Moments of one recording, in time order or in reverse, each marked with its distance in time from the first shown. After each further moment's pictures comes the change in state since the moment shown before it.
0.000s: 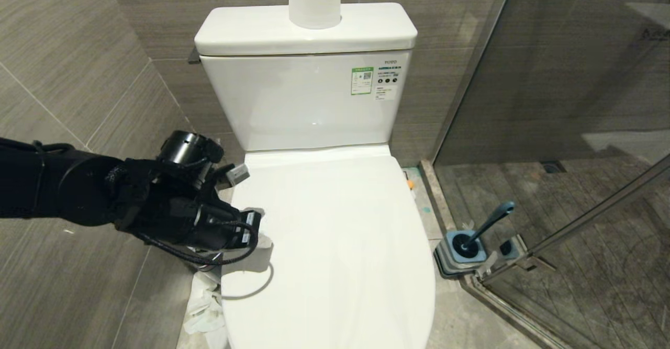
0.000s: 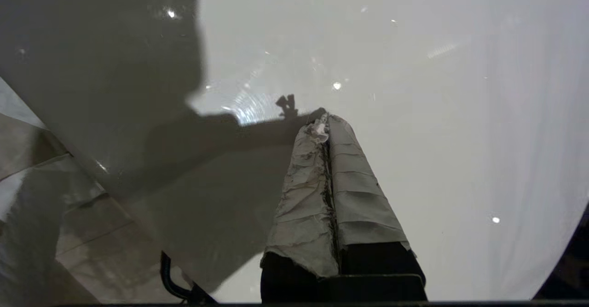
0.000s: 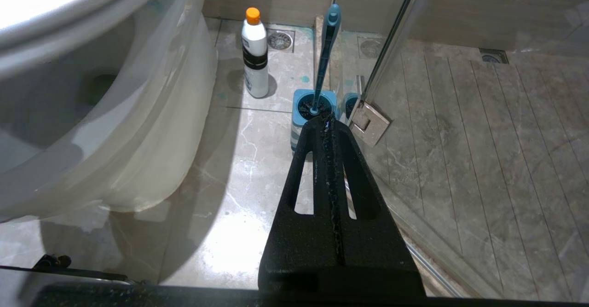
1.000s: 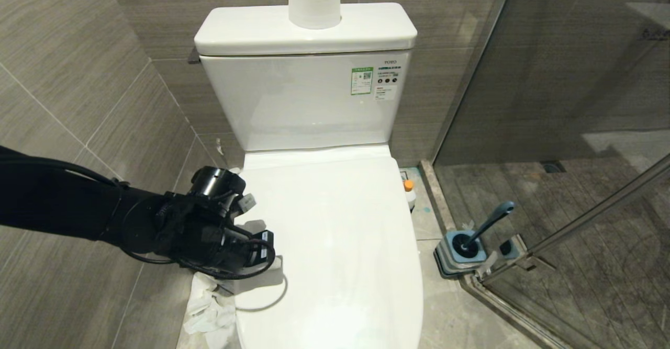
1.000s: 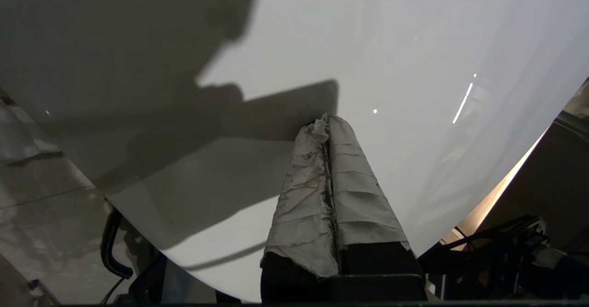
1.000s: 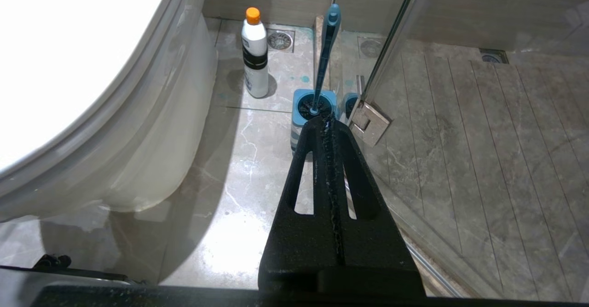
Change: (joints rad) left arm -0.008 0.130 0.107 -0.177 0.001 -0.203; right arm 0.000 0.000 0.000 0.000 0.000 0.000
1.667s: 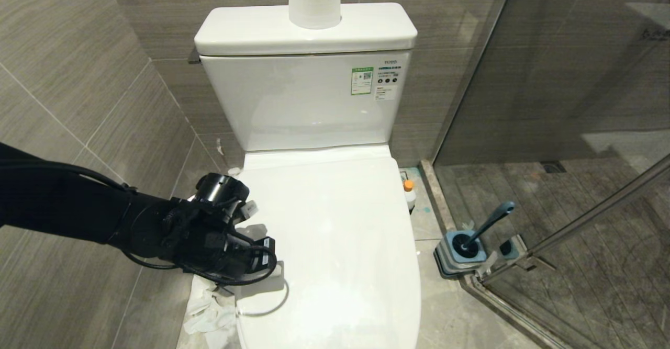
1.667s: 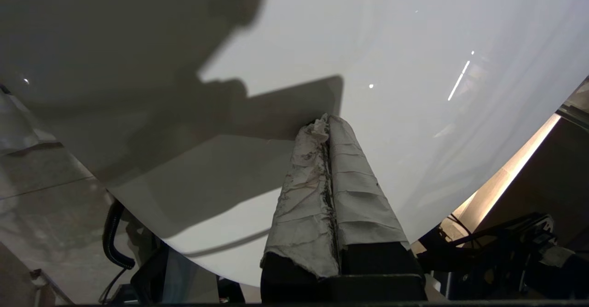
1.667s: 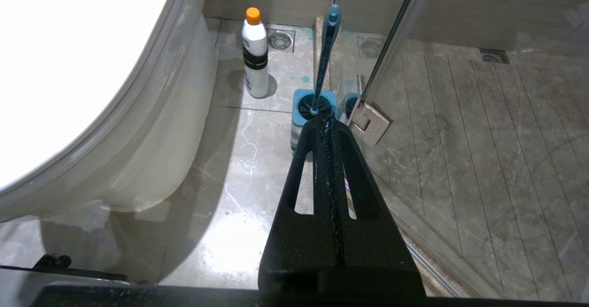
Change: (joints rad) left arm -0.007 0.021 0.014 -0.003 -0.001 -0.003; right arm 0.000 0.000 0.000 0.000 0.000 0.000
